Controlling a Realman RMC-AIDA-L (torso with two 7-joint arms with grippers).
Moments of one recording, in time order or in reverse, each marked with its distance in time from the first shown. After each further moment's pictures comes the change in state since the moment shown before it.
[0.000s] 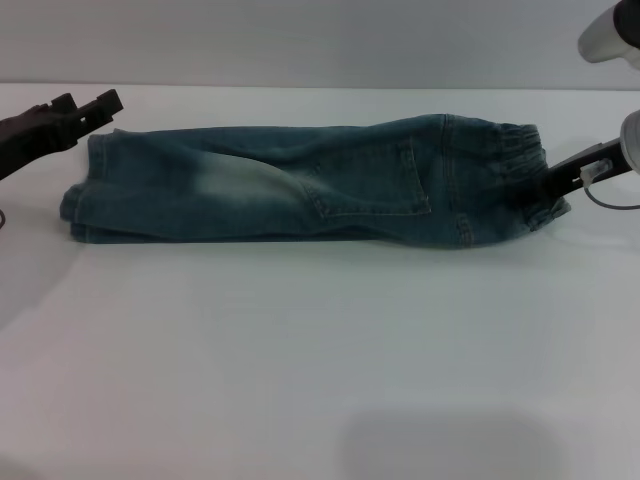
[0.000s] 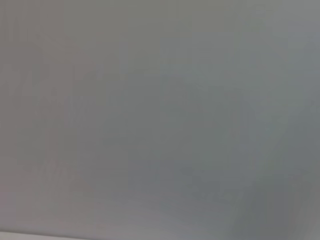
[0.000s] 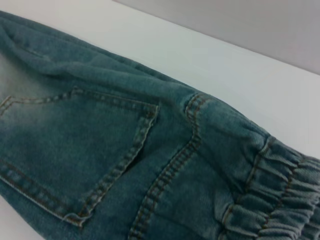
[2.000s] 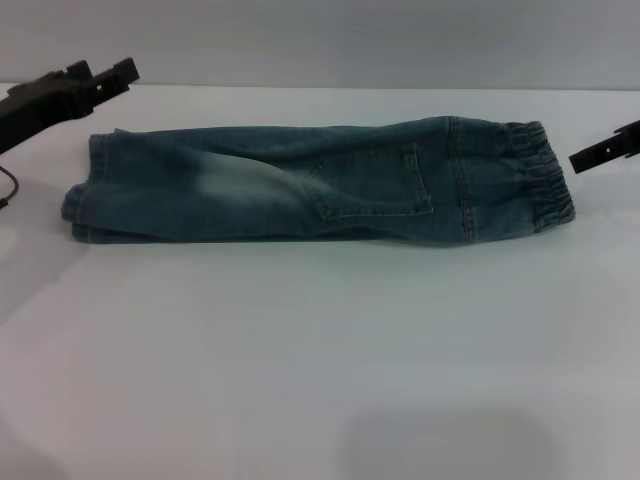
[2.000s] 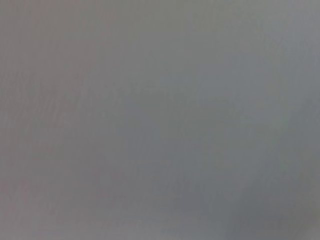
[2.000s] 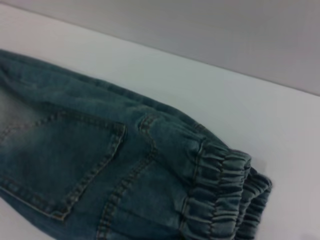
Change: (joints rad) left arm -0.058 0.000 0.000 0.023 0.026 -0.014 -0.023; right arm 0.027 -0.159 0.098 -0.040 0.013 -0.253 0.048
